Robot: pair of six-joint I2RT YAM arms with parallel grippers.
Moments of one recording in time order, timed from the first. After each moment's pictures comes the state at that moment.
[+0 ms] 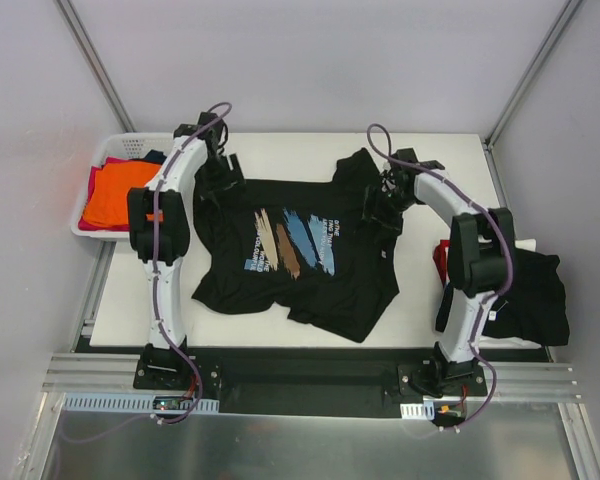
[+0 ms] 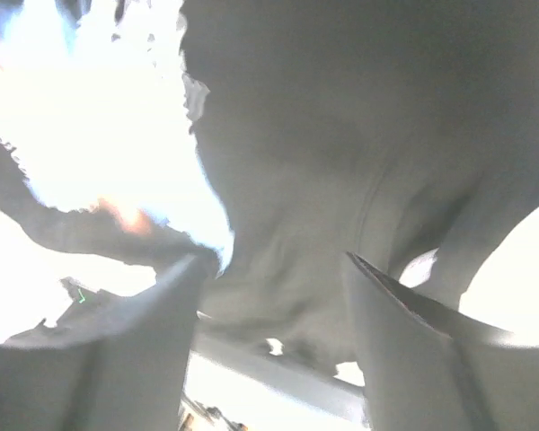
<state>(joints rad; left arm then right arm) -0.12 2.27 2.05 -1.13 0.12 -0.45 0.23 1.99 1.53 -0.91 -0.39 0.44</state>
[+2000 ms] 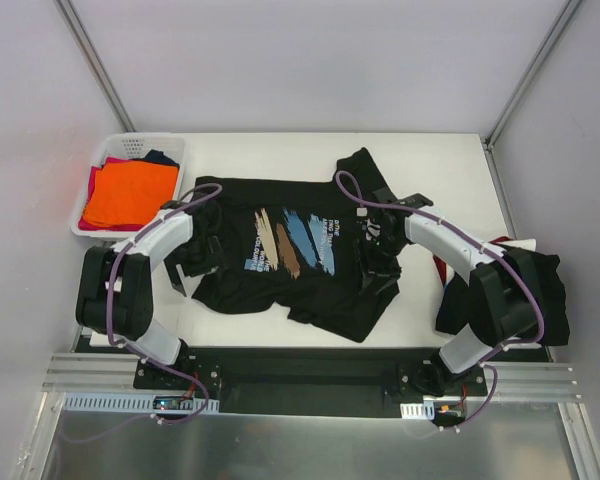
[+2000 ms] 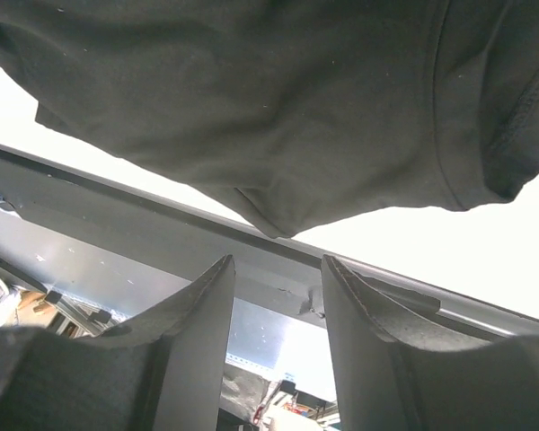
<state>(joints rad) -0.21 1.58 1.01 -1.08 -0.14 -0.65 0.49 1.60 1.16 -1.10 -0.31 0.33</state>
